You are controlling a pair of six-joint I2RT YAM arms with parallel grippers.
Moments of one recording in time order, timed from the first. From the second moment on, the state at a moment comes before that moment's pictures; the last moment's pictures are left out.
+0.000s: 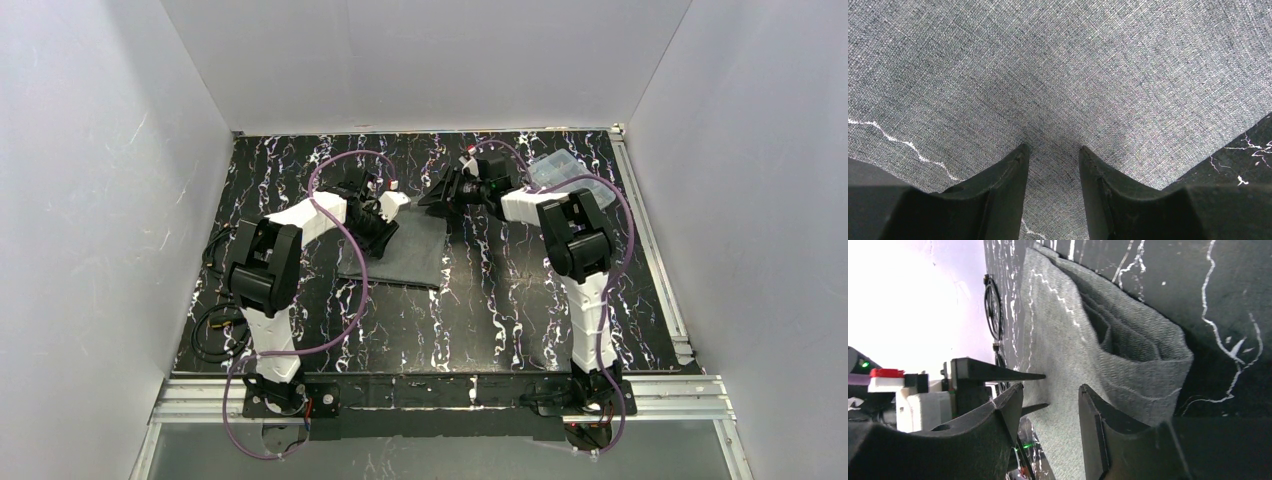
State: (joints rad) left arm -0.35 1.91 1.28 -0.61 0.30 0.49; right arm 0.42 2.23 1.45 0.26 -0.74 0.96
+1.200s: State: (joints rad) left arm -0.35 1.90 1.25 -0.57 0.26 0.56; right arm 0.33 2.43 1.55 0.41 -0.82 1.08
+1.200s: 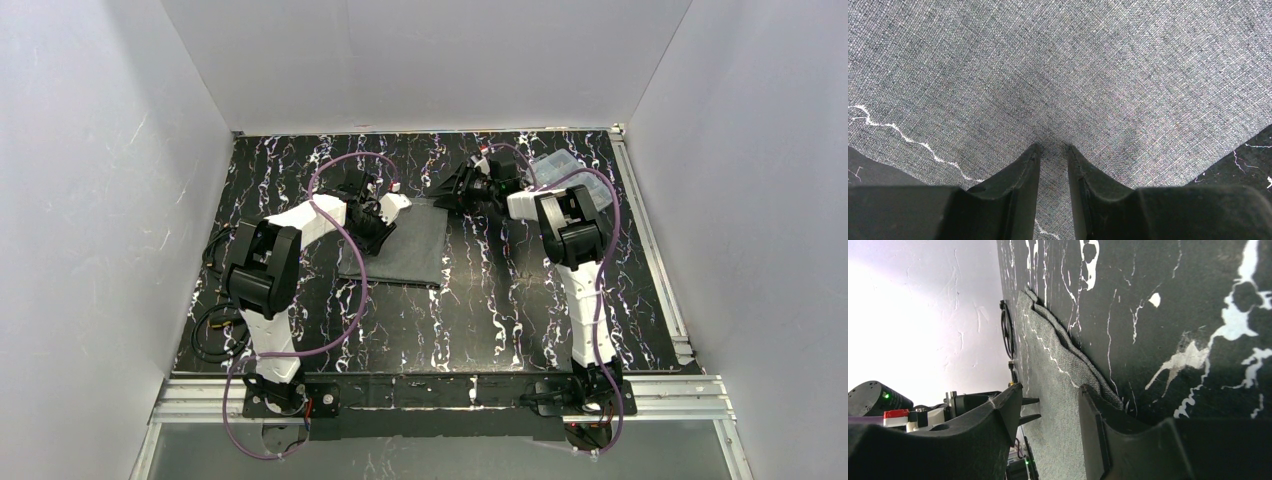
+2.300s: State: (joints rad) left arm -0.35 1.90 1.25 -0.56 0.24 0.55; right arm 0.48 2.12 0.97 0.62 -0.83 1.15
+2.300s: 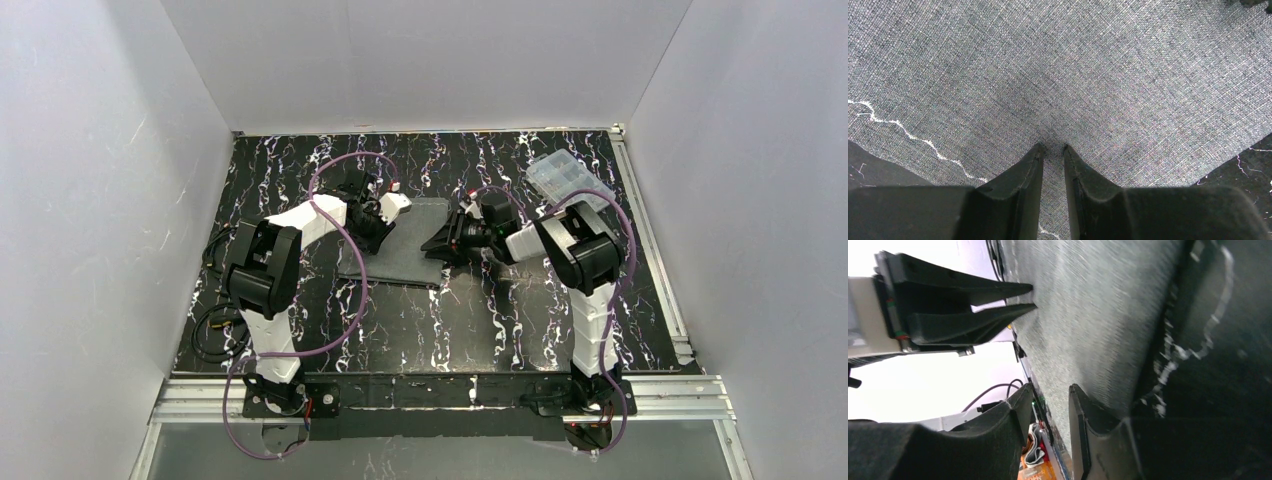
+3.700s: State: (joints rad) left arm -0.36 1.90 1.27 -0.60 0.20 0.54; right arm 0.56 2.08 0.80 0.74 -0.86 1.17
